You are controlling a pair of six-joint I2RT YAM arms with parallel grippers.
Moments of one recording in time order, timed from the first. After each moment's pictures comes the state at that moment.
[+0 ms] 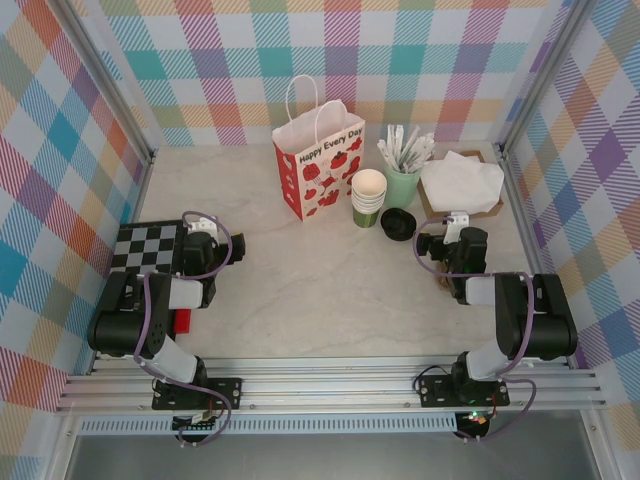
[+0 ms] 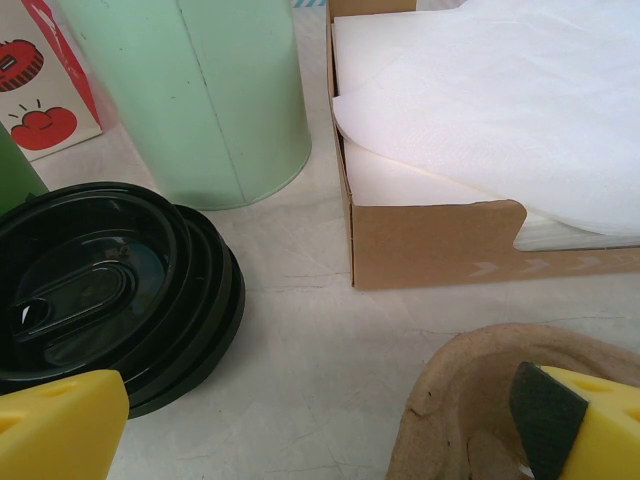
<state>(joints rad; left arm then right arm) -0.06 1.56 0.42 0.68 -0.11 -0.10 0.00 1.52 0.41 0.68 -0.15 0.03</state>
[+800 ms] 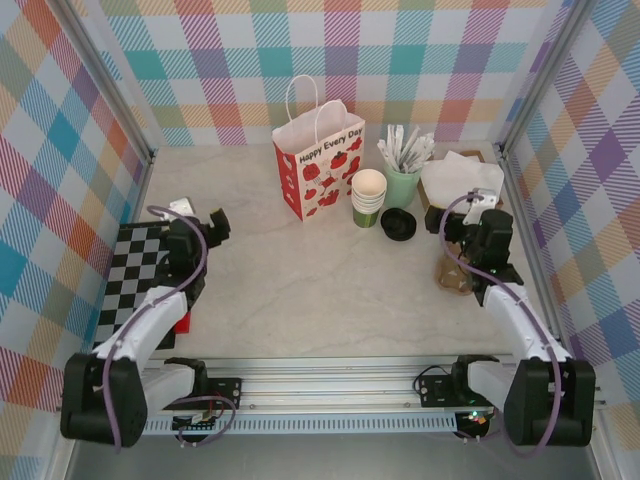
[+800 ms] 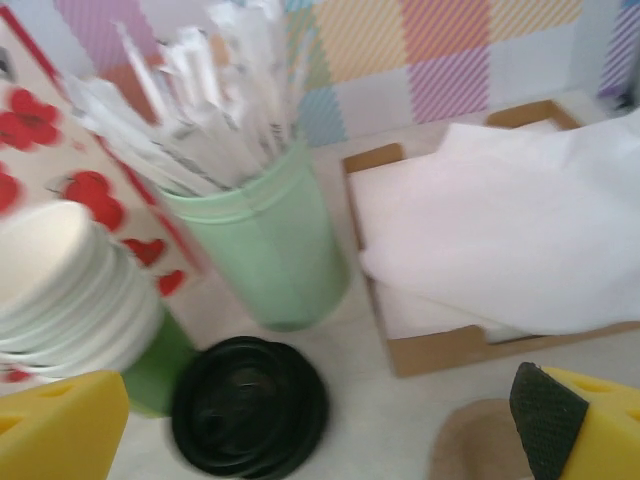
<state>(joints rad) -0.15 1.06 0.63 0.05 -0.39 -0.36 -0.01 1.05 0.63 0.09 -0.17 0.26</state>
